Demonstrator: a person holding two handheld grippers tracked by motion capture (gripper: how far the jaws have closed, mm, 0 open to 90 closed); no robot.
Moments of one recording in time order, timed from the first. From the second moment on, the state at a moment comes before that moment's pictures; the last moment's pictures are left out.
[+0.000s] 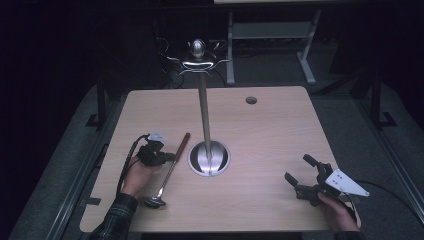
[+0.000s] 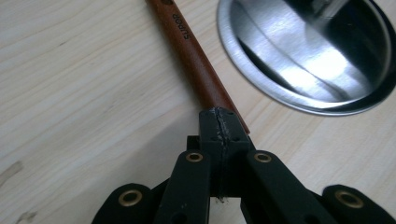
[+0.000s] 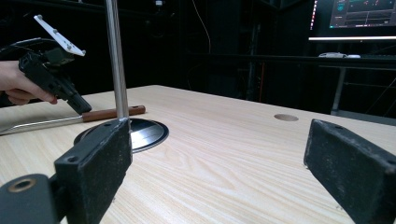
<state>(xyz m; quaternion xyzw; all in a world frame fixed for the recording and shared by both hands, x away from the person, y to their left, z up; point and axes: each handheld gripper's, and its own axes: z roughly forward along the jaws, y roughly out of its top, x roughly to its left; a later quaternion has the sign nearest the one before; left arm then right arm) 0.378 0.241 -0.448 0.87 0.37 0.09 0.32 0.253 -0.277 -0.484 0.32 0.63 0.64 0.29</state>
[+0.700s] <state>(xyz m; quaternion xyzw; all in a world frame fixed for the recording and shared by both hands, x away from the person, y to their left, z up) 0.371 0.231 -0.438 0.87 0.37 0.08 0.31 0.253 -0.277 -0.484 0.32 0.63 0.64 0.29</state>
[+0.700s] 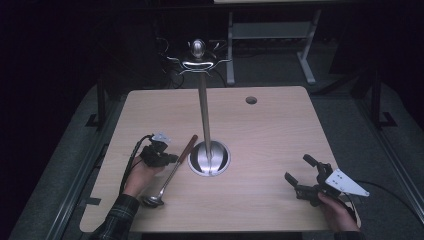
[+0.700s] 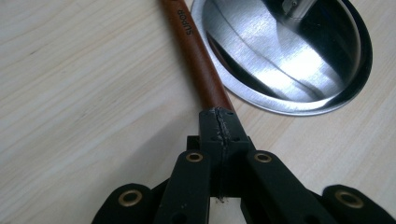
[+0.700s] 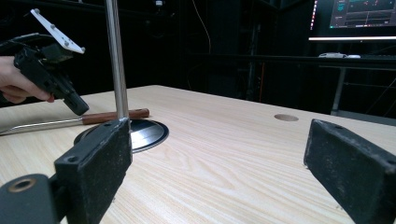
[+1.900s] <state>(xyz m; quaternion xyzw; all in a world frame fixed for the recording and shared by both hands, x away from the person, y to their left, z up) 0.396 0.191 -0.431 0.89 0.42 0.05 0.19 0.253 -0.277 -0.484 0.32 0.63 0.64 0.29</state>
